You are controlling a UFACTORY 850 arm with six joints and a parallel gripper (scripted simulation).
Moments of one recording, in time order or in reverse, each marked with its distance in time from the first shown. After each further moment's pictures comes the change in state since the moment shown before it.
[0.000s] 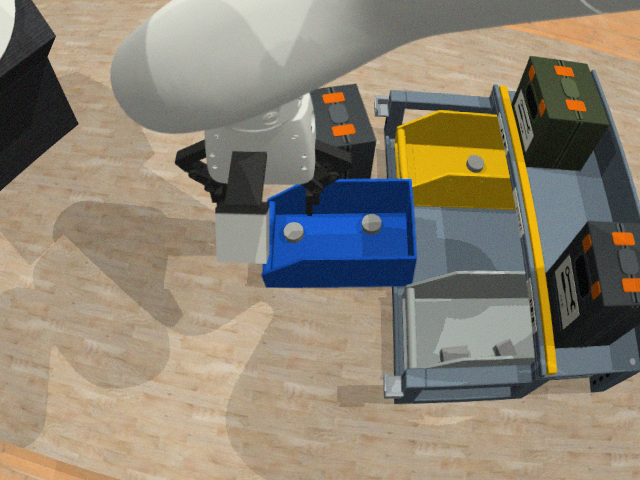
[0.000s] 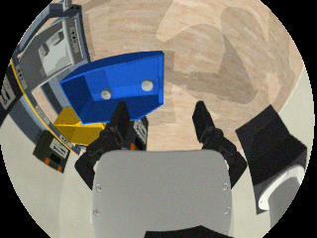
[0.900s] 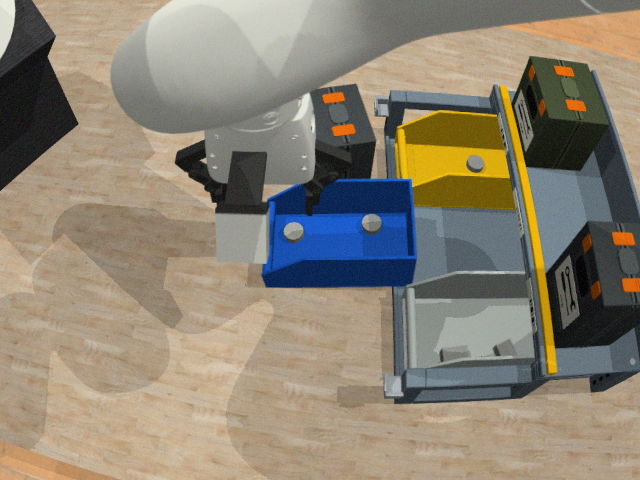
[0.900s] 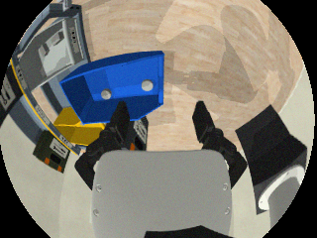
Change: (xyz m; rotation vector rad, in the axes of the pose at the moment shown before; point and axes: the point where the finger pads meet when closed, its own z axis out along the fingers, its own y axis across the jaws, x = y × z) arm 0.000 0.000 0.000 0.000 0.000 0.000
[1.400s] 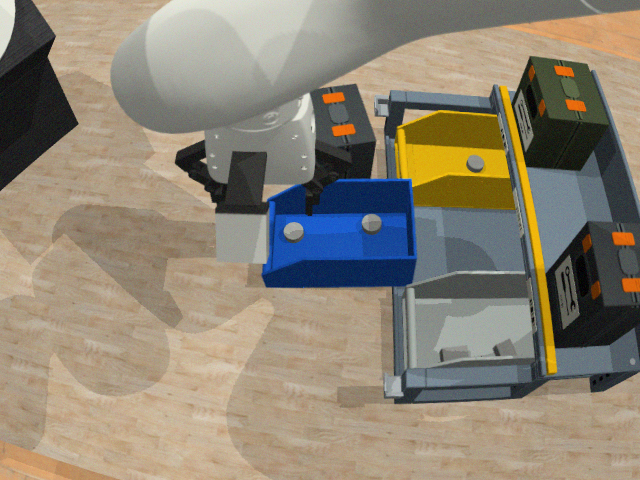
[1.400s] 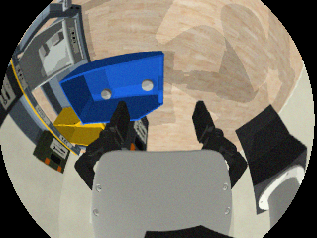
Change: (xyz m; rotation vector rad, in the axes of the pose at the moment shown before) arm 0.000 0.000 0.000 0.000 0.000 0.000
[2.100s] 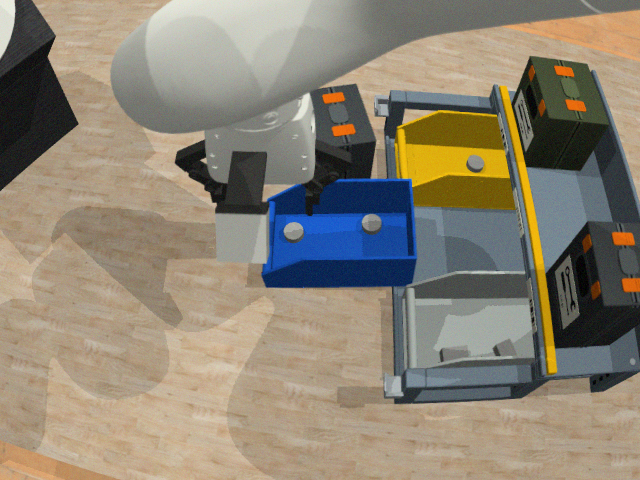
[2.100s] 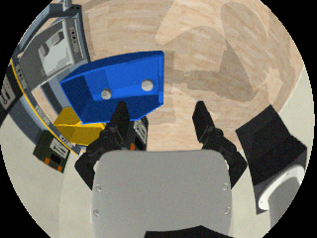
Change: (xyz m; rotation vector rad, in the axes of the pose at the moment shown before) arm 0.000 0.000 0.000 0.000 -0.001 0.000
